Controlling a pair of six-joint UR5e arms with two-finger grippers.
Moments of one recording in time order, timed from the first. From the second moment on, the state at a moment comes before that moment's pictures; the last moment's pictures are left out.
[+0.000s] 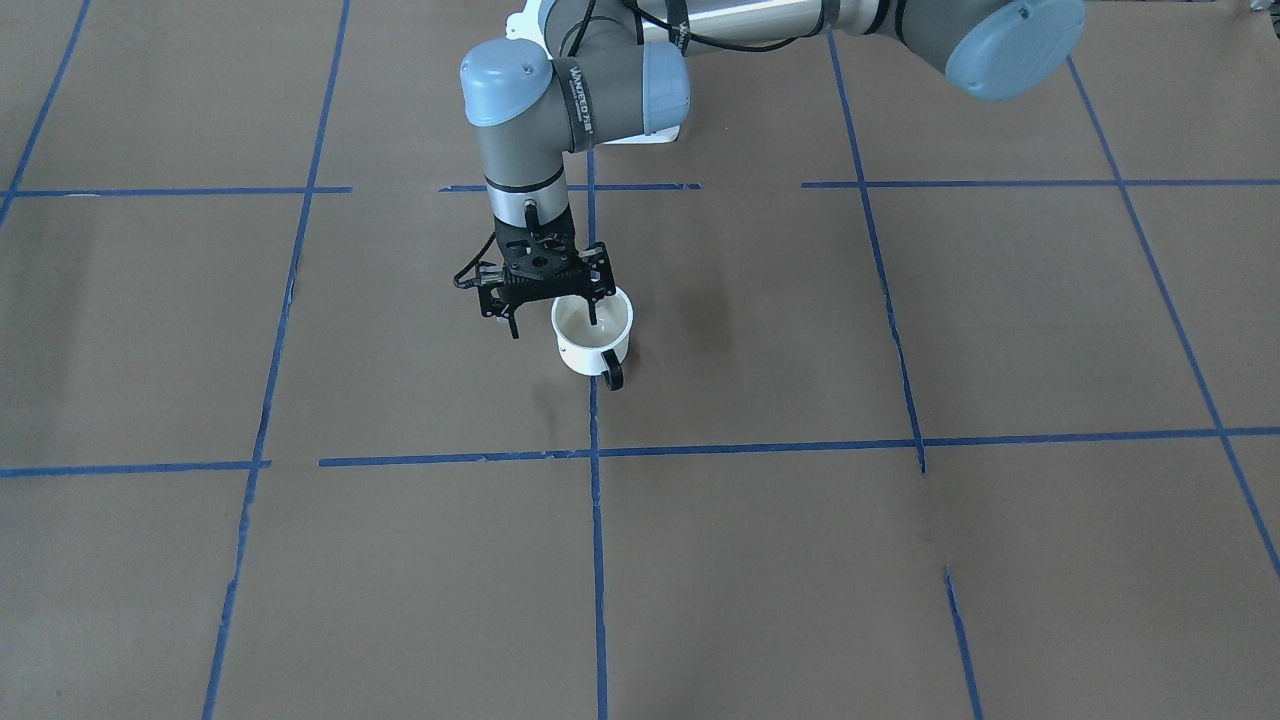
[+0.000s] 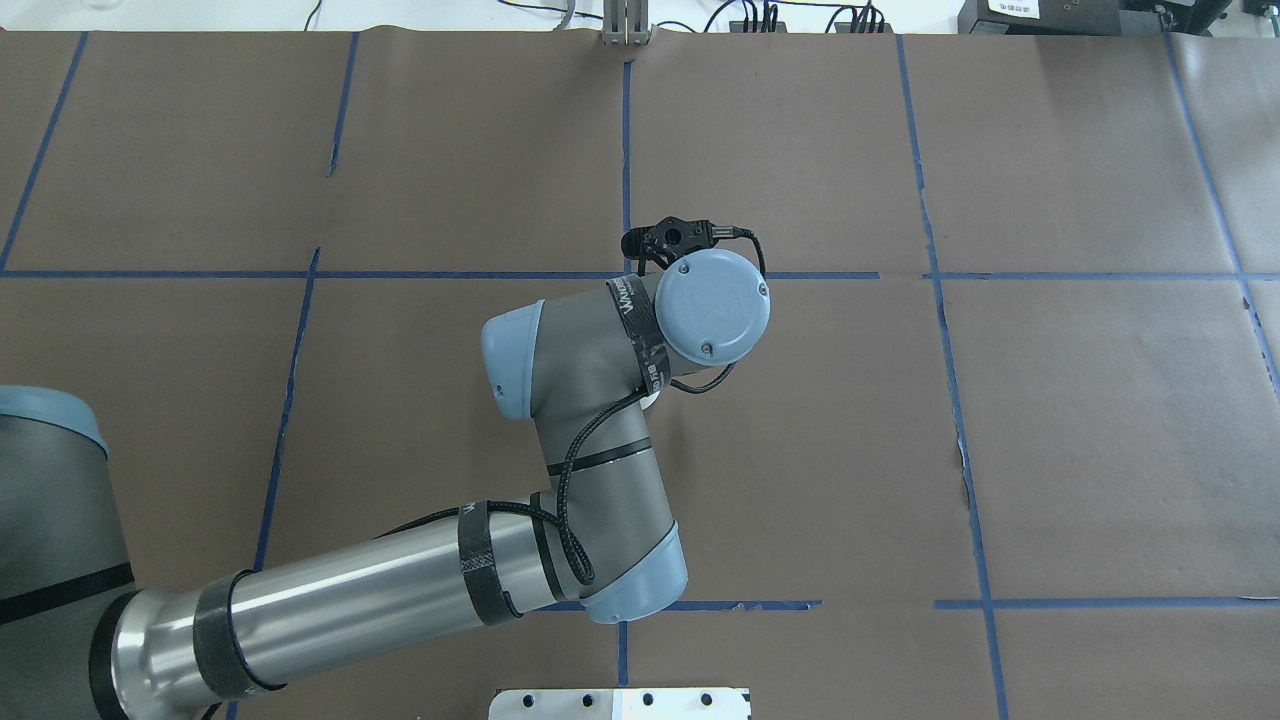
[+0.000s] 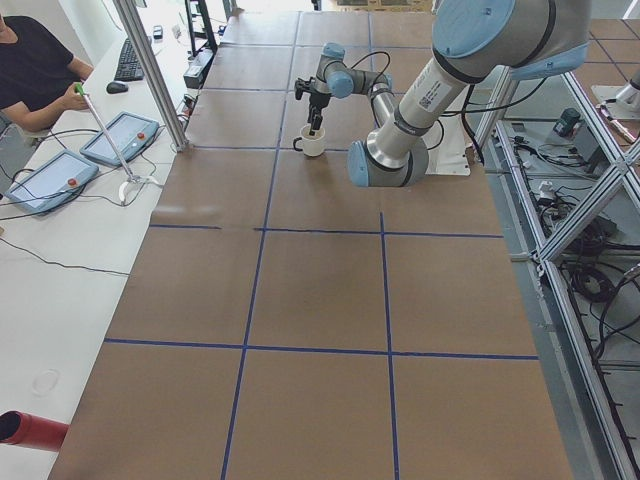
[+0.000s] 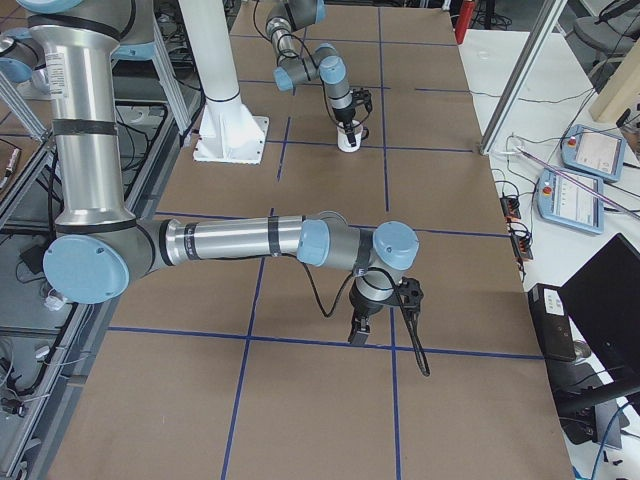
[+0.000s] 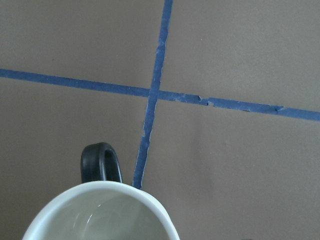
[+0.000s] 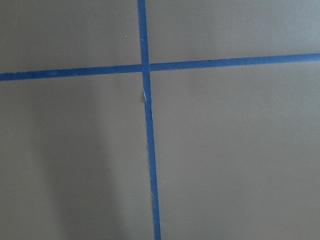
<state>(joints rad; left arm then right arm) -0.42 -2.60 -1.36 -1.55 -1.56 -1.42 1.53 -1.53 1.64 -1.83 2.27 0.01</state>
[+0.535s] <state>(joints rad) -0.50 -2.58 -1.54 -1.44 -1.63 -1.27 1.53 -1.53 1.64 -1.83 2.27 0.01</state>
